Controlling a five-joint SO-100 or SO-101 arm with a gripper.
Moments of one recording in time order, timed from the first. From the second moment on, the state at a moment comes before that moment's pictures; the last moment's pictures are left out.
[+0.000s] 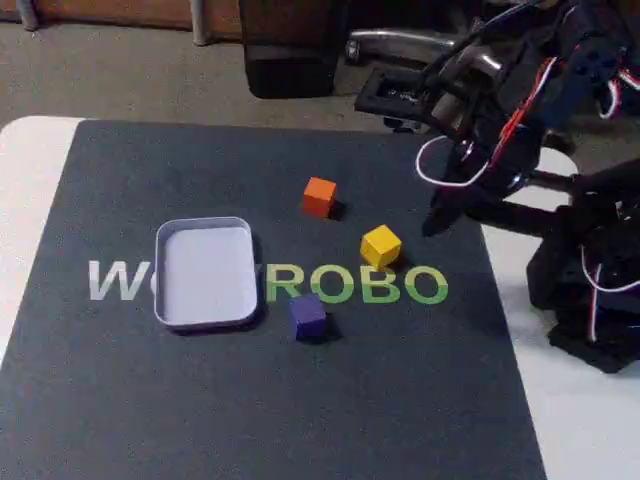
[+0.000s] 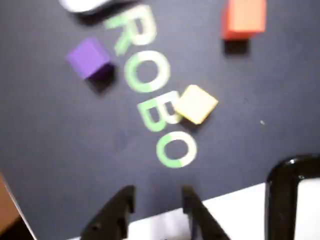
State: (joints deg) arm 21.6 135.2 128.4 82.1 -83.8
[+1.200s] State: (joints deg) arm 33.0 111.2 134.3 59.4 -85.6
